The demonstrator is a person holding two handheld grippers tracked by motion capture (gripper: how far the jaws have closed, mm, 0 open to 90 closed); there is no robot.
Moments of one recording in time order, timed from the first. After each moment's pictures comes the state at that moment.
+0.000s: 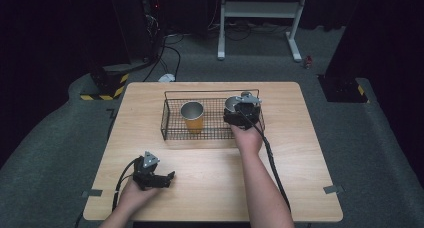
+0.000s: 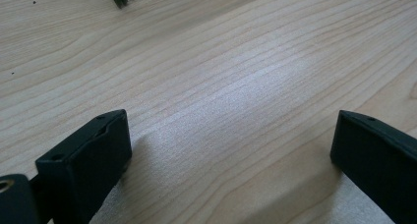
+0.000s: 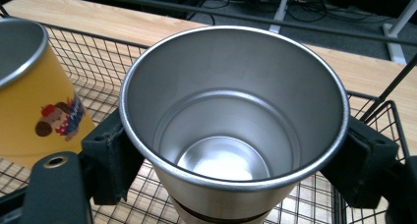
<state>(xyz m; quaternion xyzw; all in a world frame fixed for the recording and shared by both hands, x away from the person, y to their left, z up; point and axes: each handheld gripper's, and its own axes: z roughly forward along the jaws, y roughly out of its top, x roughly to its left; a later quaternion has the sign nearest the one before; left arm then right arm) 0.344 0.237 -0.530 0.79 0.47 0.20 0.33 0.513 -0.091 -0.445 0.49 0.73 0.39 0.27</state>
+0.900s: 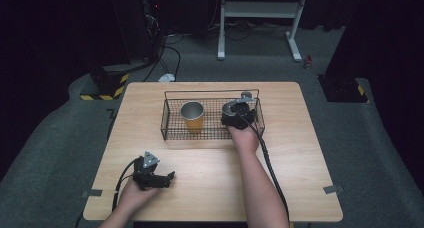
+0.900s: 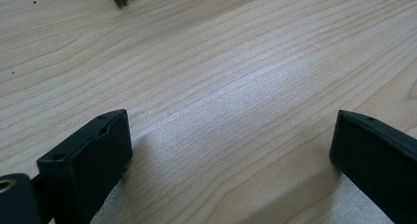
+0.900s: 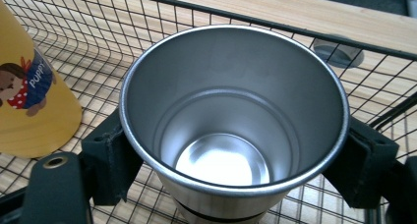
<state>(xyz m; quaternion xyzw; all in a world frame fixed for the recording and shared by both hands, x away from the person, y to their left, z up) 0.343 0.237 -0.530 0.79 0.47 0.20 0.33 0.533 -0.081 -0.470 0.50 0.76 0.34 0.23</state>
